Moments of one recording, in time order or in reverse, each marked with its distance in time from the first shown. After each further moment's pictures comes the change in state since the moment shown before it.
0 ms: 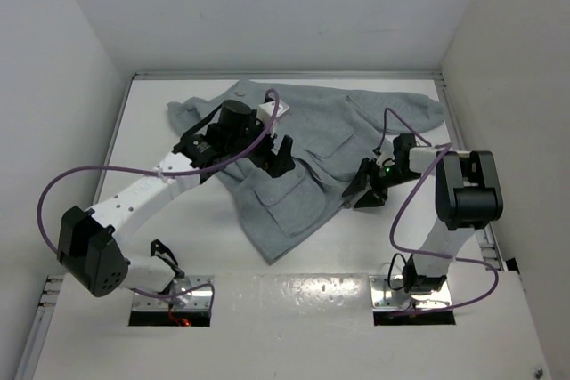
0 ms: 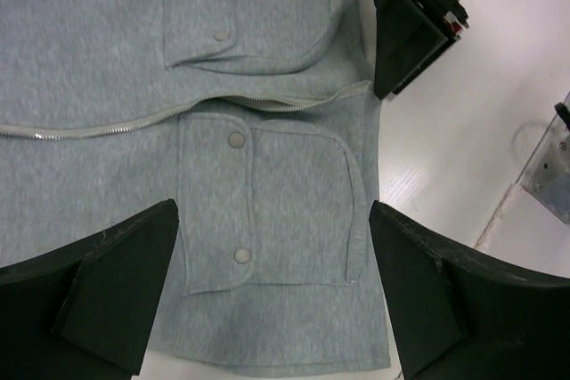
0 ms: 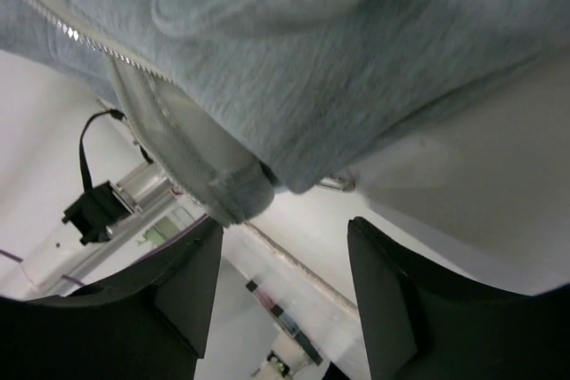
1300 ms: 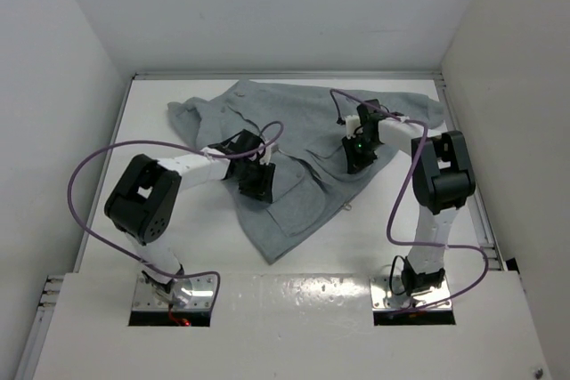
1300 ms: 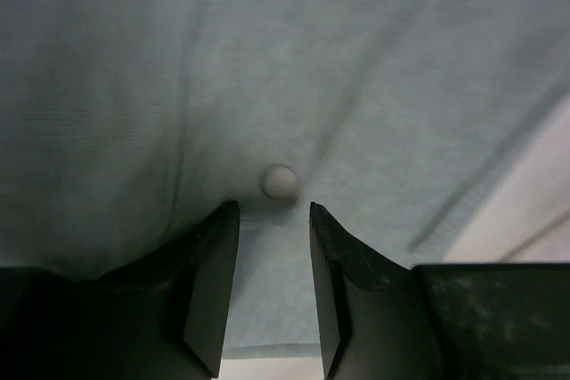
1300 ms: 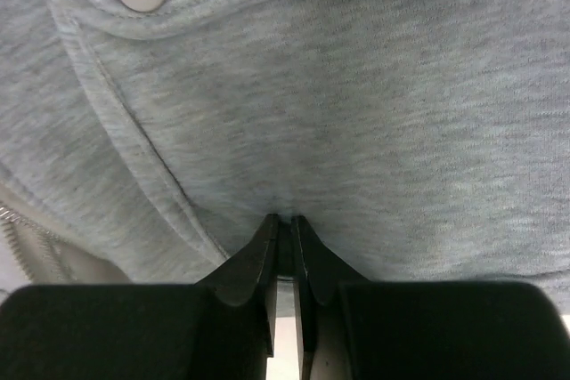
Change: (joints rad) left arm 0.077 0.381 -0.154 -0.045 -0.002 -0.254; right arm 0.217 0.195 0.427 -0.050 0.532 -0.511
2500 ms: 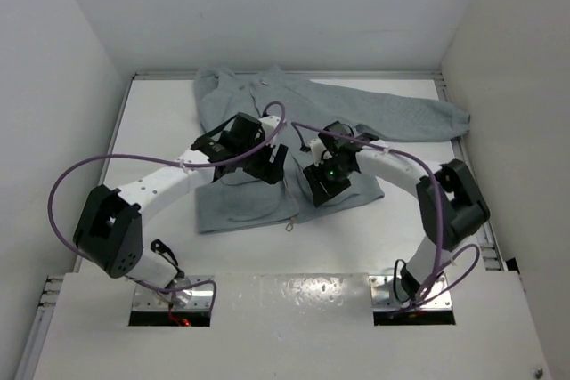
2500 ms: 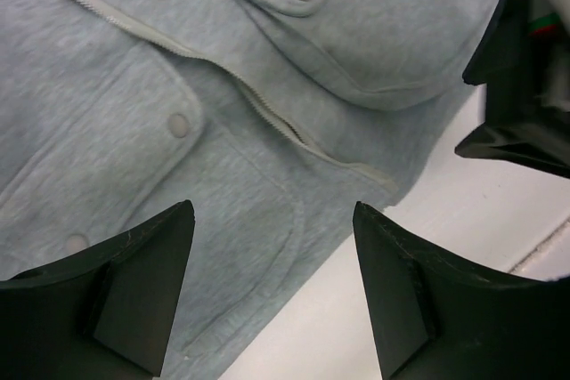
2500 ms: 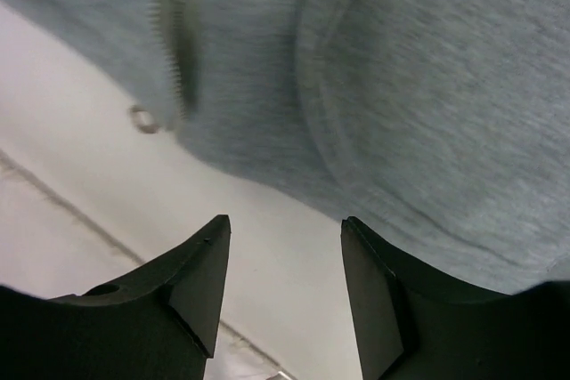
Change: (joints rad) left arm -0.075 -0.242 0.080 -0.005 -0.153 0.150; right arm 0.343 -0.314 -0.184 -0.074 -0.060 0.159
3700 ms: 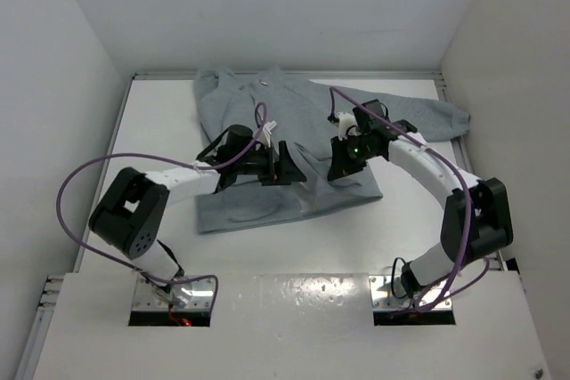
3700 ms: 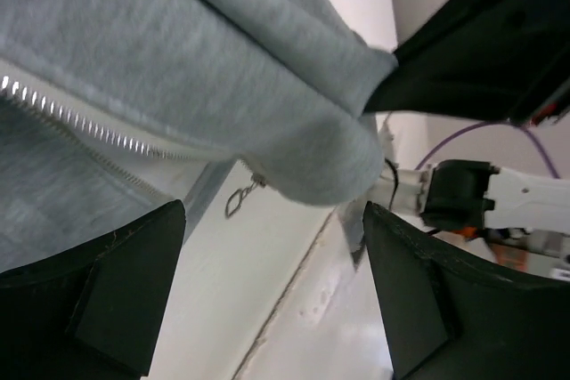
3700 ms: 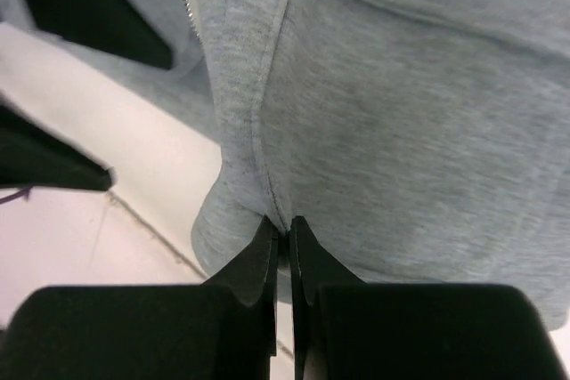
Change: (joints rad) left arm 0.081 0.108 -0.245 0.609 0.492 -0.605; right arm -0.182 -0.119 0.052 -0.007 -0.135 0.055
